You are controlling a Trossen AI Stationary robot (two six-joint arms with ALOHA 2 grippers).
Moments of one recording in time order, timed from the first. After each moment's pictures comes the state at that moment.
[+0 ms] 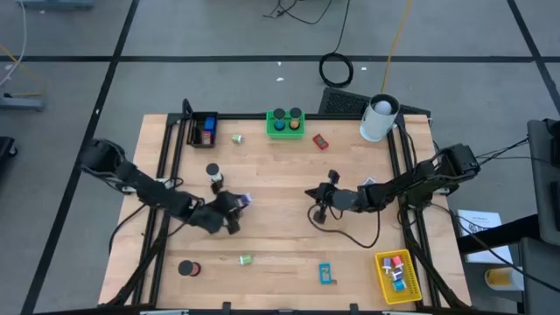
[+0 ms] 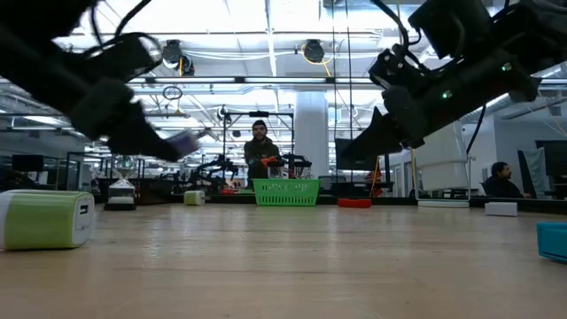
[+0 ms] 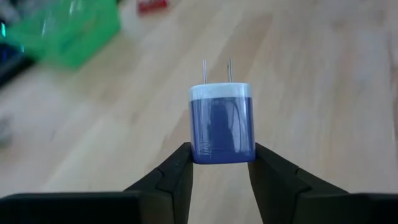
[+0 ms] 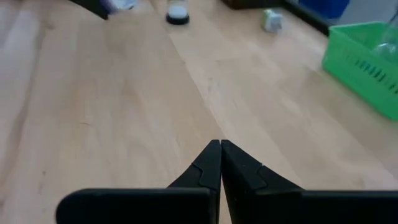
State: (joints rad) left arm -0.44 1.38 0.43 0.19 -0.75 -0.45; right arm 0.20 1.56 0.50 0.56 0.51 0.22
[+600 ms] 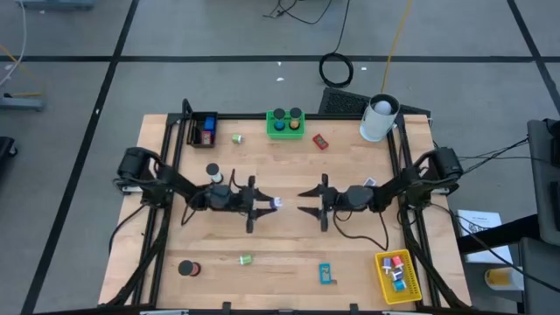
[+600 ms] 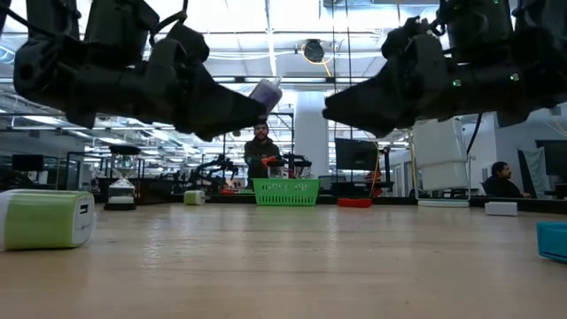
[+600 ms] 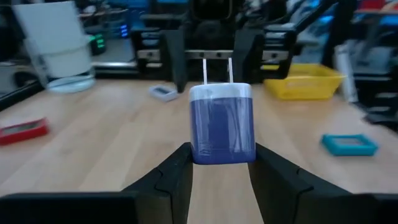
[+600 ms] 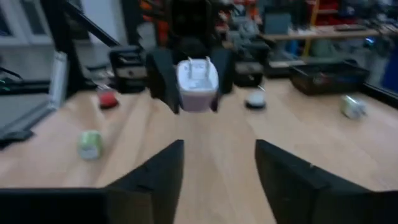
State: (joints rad) left arm -0.17 1.77 0.43 1.25 -0.13 -0.03; right arm 0.18 1.71 0.39 1.26 0.22 0.08
